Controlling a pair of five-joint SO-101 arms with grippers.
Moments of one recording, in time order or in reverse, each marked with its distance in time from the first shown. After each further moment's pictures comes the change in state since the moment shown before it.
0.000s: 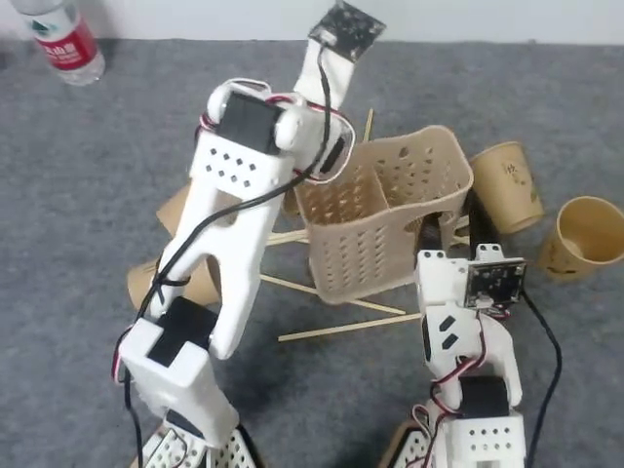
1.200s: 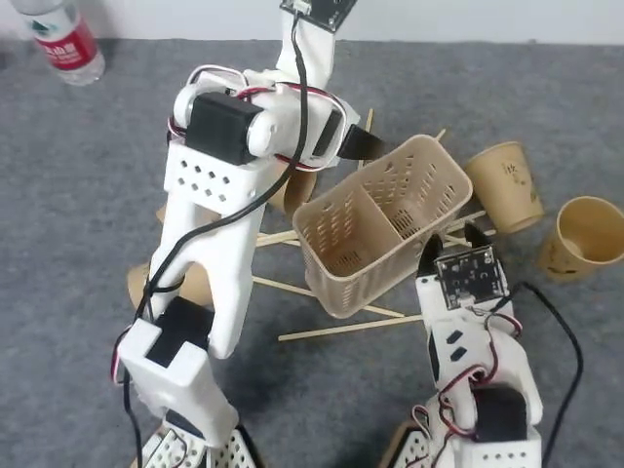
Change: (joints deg) left arm -0.5 0.0 -14.9 2.5 6.8; right arm -0.4 -0.4 -16.5 33.4 13.3
